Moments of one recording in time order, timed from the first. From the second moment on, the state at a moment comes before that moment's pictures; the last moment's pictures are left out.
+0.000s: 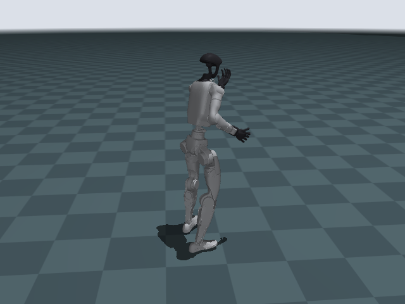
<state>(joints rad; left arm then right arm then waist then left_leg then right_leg) -0.58 -0.08 -0.12 -0.66 -1.12 -0.39 0.27 0.22 -0.40 0.29 -0.05 0.69 -0.07 -0.17 -0.05 -0.15 0.14 -0.23 0.12 0.51 0.32 -0.32 -0.07 -0.11 -0.20 -0.24 0.29 -0.39 0.11</state>
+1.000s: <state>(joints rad) -1.73 1.38 -1.40 1.30 -0.14 -0.24 0.61 0.26 -1.00 0.12 -0.62 0.55 -0.32 -0.14 0.28 -0.24 0.24 -0.69 0.69 0.15 0.40 -0.01 -0.06 -0.68 -0.67 0.26 1.57 -0.30 0.09</state>
